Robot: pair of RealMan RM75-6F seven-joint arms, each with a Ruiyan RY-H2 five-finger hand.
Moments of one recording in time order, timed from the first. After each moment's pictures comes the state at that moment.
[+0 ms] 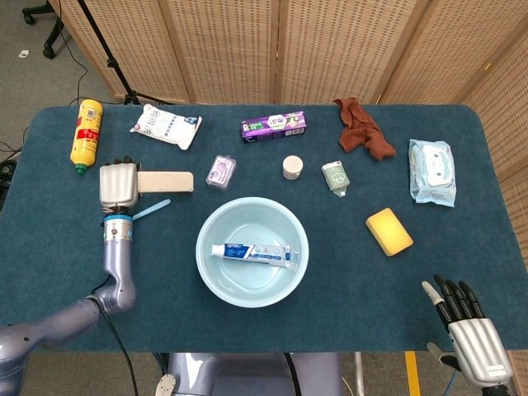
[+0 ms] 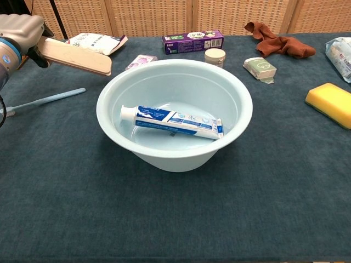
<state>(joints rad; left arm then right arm) -0.81 -1.76 -0.36 -0.97 0.83 1.16 0.61 -0.06 -1.09 -0.11 -1.69 -1.79 1.58 -0.13</state>
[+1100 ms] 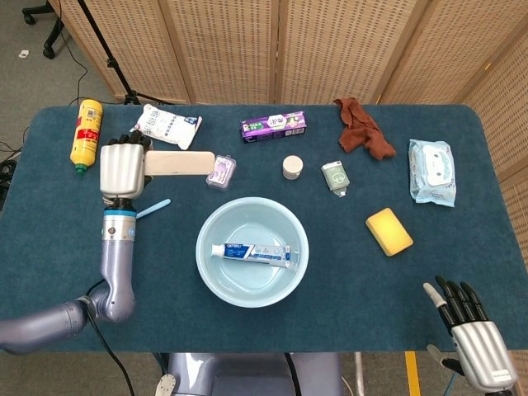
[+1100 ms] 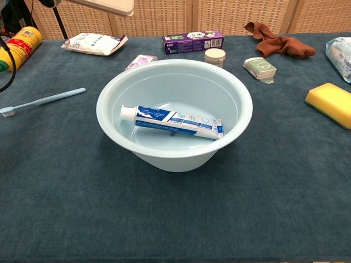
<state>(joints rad) -0.80 -1.57 -0.43 -1.46 0.95 1.36 0.70 -0.07 -1.06 -0.11 -1.71 -1.83 1.62 -0.10</state>
